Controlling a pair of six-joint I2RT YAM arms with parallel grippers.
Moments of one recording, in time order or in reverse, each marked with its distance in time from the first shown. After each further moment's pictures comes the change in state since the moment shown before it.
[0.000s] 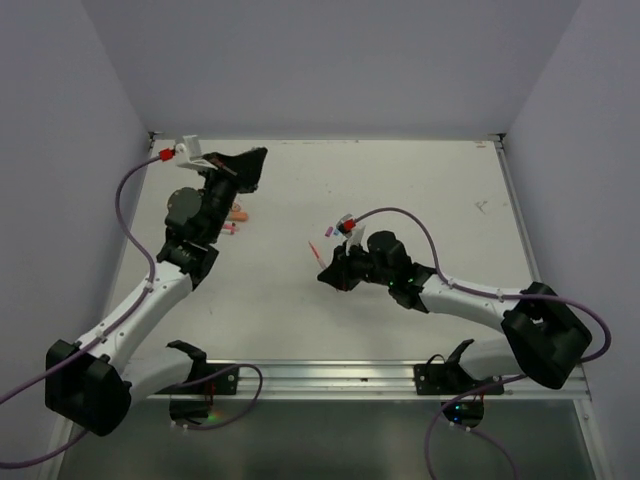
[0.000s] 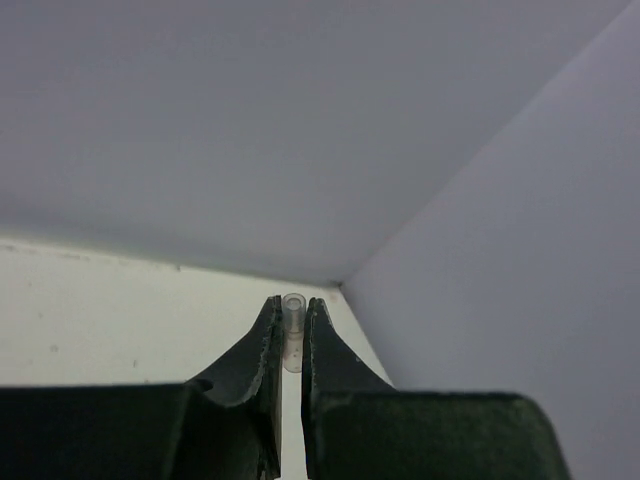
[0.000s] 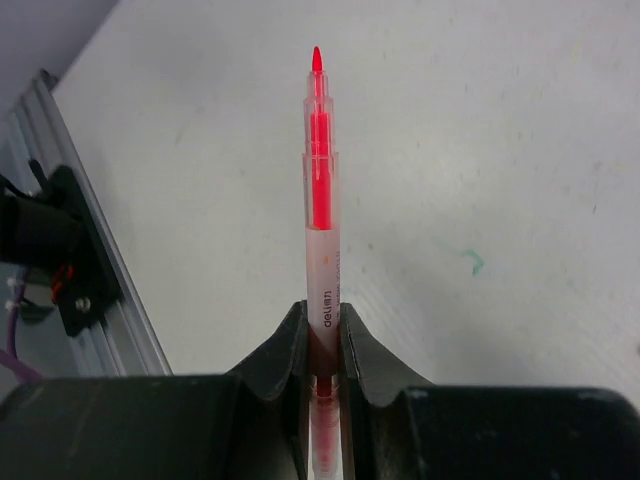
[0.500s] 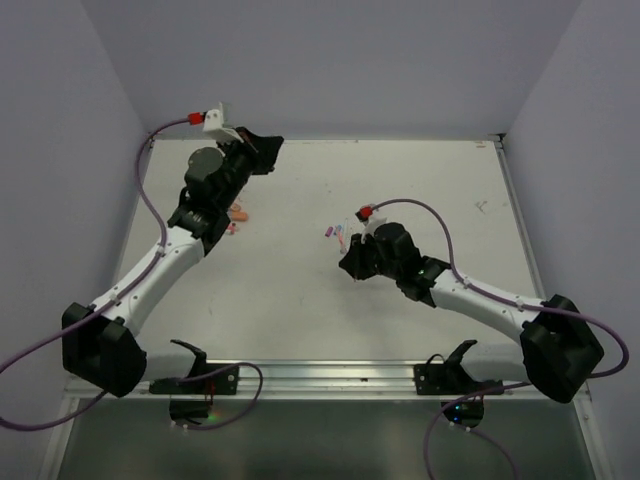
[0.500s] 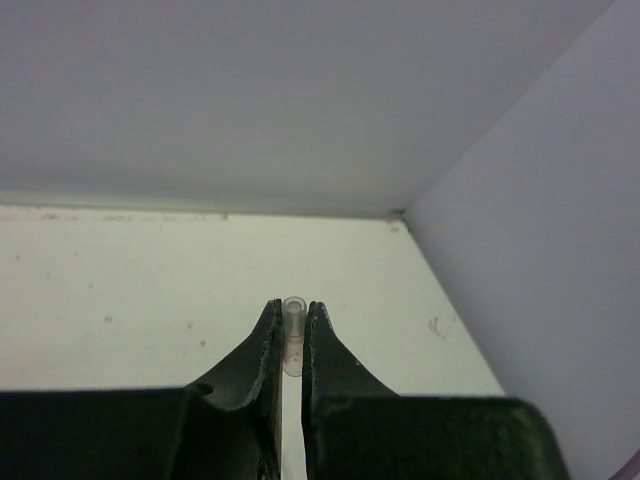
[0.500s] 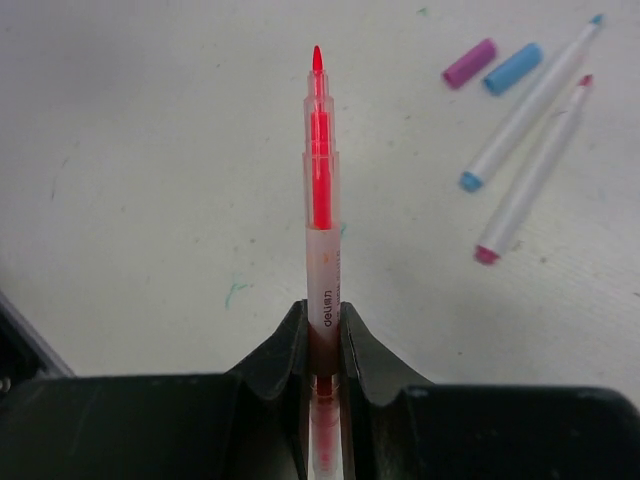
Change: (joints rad) left arm 0.006 0.160 0.270 -0.173 -0.003 0.139; right arm -0.040 -0.078 0.026 -0.286 0.222 0.047
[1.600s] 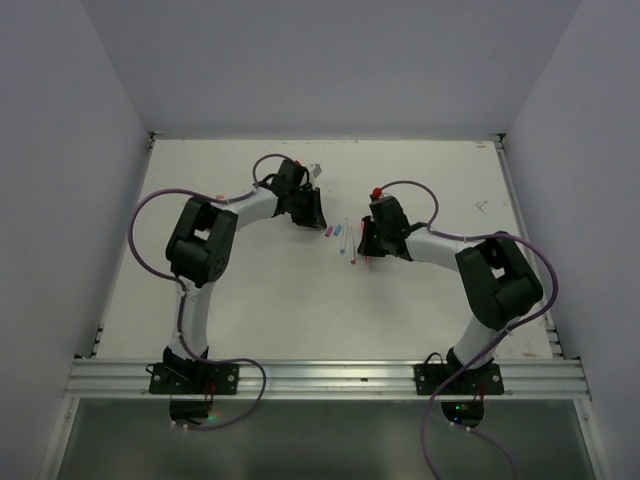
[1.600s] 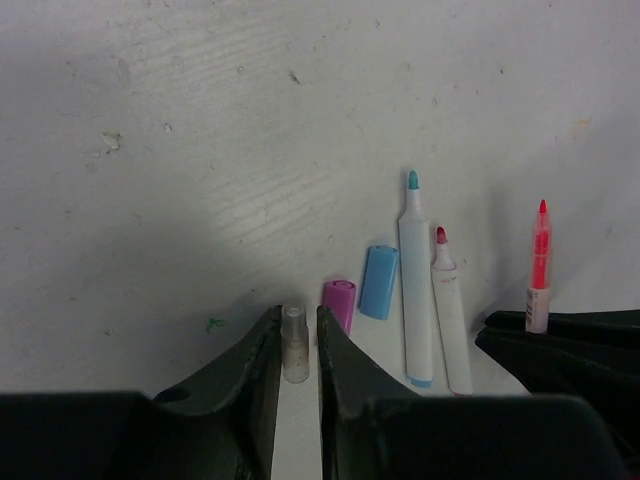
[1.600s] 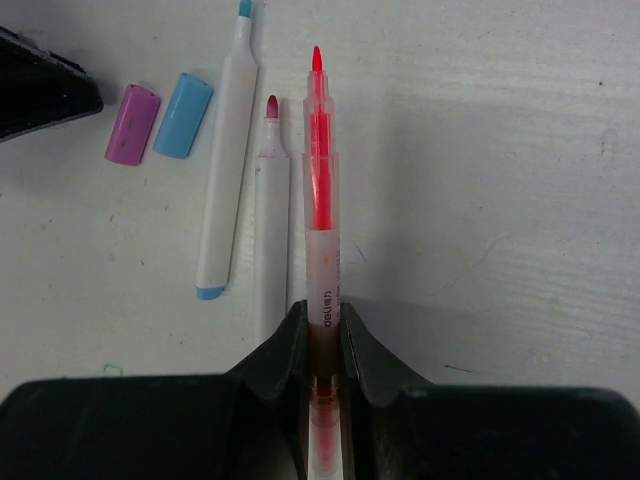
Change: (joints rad) left arm -0.055 0.878 0.404 -0.590 0.369 0.123; right arm -0.250 0.463 0.265 -0.151 0.090 0.090
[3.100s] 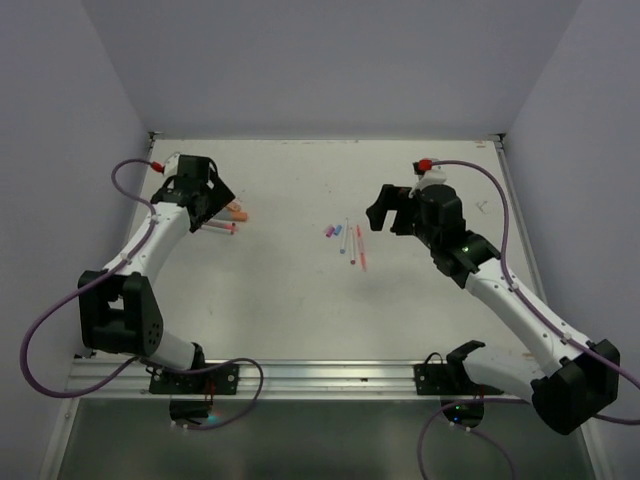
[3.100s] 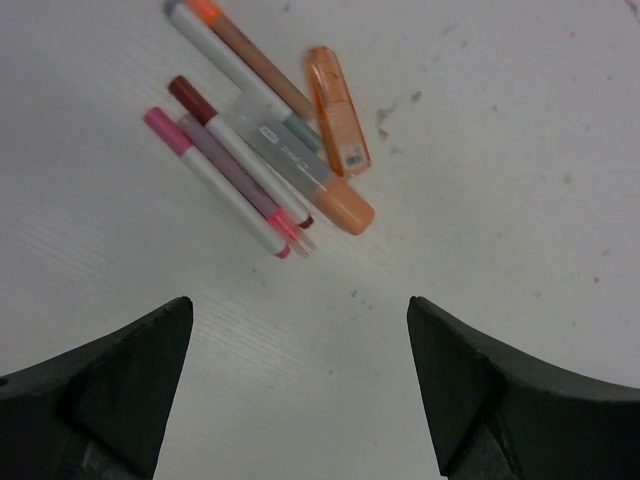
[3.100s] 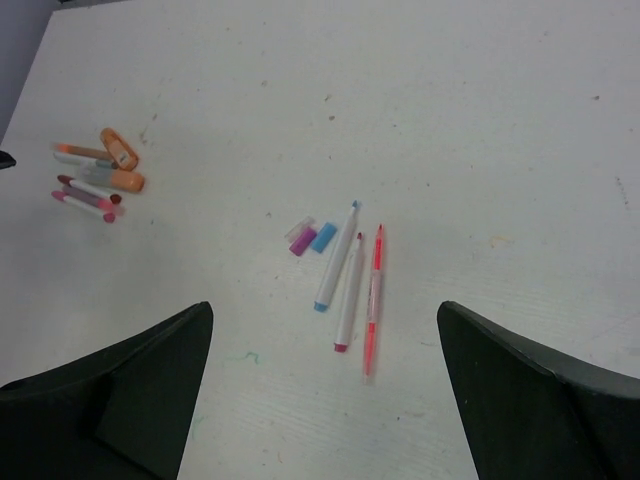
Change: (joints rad) left arm 0.339 -0.652 -0.324 -0.270 -0.597 -0.328; right arm 0.000 -0.602 0.024 -0.154 0.105 -0.084
